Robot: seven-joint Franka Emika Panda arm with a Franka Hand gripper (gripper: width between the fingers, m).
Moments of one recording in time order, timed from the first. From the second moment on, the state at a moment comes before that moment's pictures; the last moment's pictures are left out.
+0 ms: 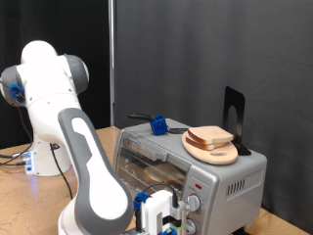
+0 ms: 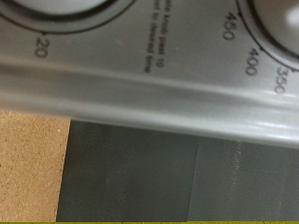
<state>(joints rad) -0.38 1.08 0.20 -1.28 1.19 1.52 -0.13</state>
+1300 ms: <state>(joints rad) -0.38 1.08 0.19 -1.25 1.15 1.55 -0.17</state>
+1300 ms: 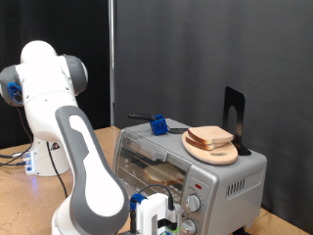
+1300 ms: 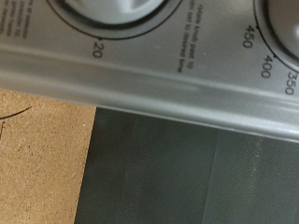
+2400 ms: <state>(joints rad) -0.36 1.08 0.19 -1.25 1.12 1.59 -0.20</state>
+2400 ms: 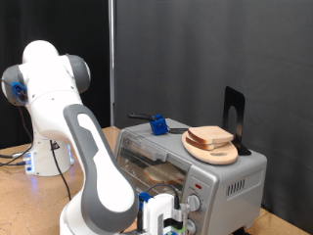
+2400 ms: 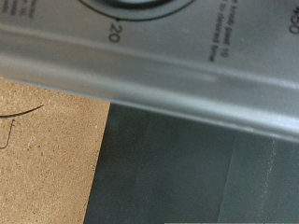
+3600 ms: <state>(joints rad) -0.34 1.05 0.19 -1.30 1.10 1.59 -0.24</state>
